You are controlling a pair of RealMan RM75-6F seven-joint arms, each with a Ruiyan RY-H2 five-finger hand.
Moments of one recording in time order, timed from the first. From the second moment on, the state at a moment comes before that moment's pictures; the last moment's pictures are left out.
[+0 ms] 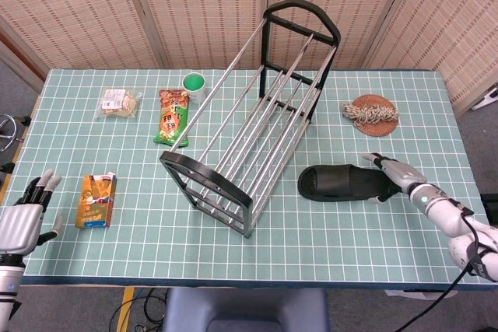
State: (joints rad) left arm -0.21 -1.19 -0.07 -1.44 1.39 1.33 0.03; right arm 0.65 -1.10 0.19 -1.31 -1.37 0.27 0.52
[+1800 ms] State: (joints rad) left arm -0.21 -1.19 -0.08 -1.45 1.39 1.34 0.02; right arm 0.80 -1.25 -0.01 -1.11 -1.50 0.30 0.62
